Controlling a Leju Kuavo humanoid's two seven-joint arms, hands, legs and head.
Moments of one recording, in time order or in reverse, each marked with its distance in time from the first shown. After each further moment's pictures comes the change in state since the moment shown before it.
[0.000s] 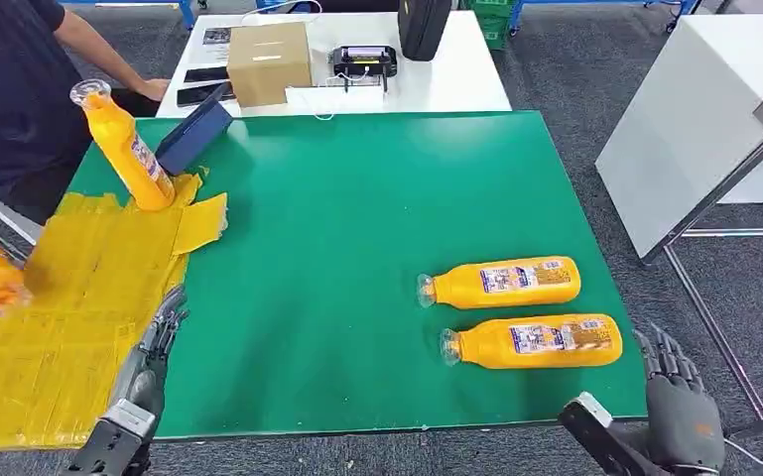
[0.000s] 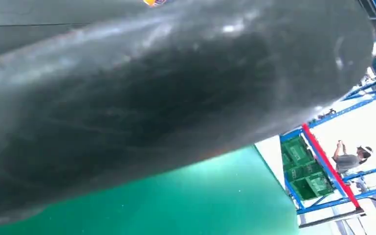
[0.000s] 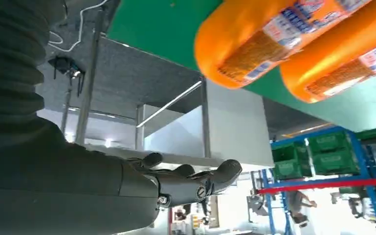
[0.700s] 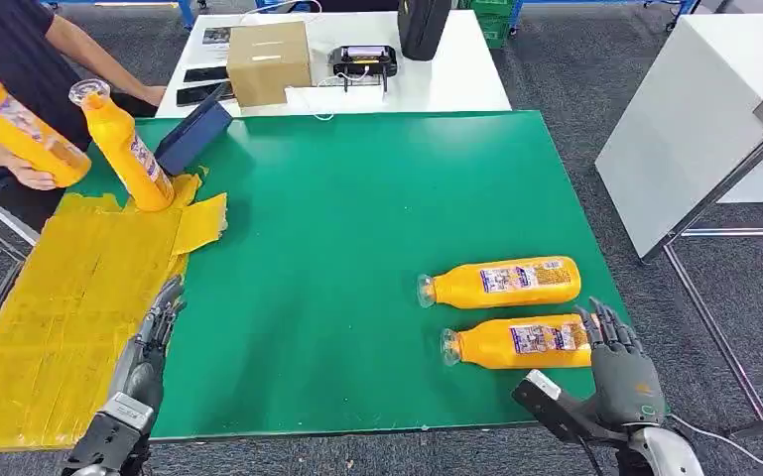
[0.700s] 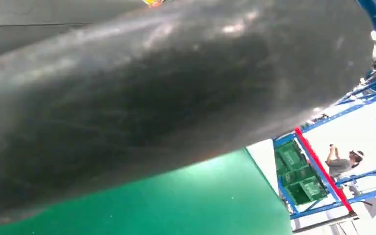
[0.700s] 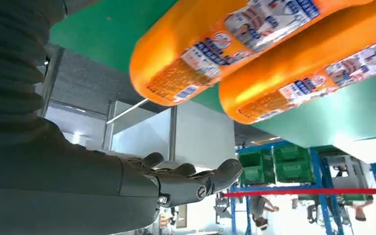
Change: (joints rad) left arm -0.028 0.006 -0.010 0.000 0.004 0.014 -0.001; right arm -0.129 -0.153 0.260 0.118 -0.005 -0.022 0.144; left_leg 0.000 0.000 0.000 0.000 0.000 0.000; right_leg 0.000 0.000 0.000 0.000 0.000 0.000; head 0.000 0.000
